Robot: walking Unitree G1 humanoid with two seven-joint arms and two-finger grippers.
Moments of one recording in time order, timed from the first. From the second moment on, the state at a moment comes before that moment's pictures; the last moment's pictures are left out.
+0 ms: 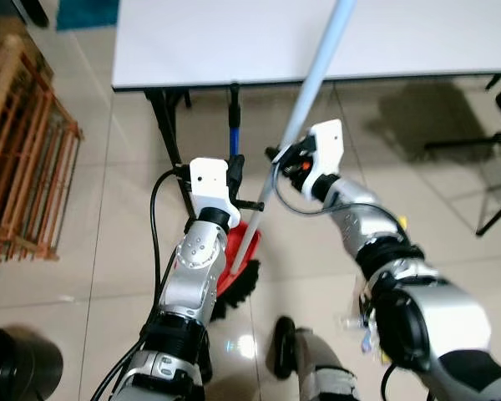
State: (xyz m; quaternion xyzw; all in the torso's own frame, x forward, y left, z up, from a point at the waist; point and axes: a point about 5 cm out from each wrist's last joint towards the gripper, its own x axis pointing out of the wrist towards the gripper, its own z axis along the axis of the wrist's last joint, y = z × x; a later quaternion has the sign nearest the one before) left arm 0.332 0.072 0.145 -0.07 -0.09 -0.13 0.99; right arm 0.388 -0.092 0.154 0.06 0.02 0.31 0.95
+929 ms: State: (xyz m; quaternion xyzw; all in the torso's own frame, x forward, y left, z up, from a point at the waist) left arm 0.340 0.071 0.140 -0.07 -0.09 -0.13 0.98; right arm 0.373 -0.067 0.134 0.08 0.03 0.33 0.94
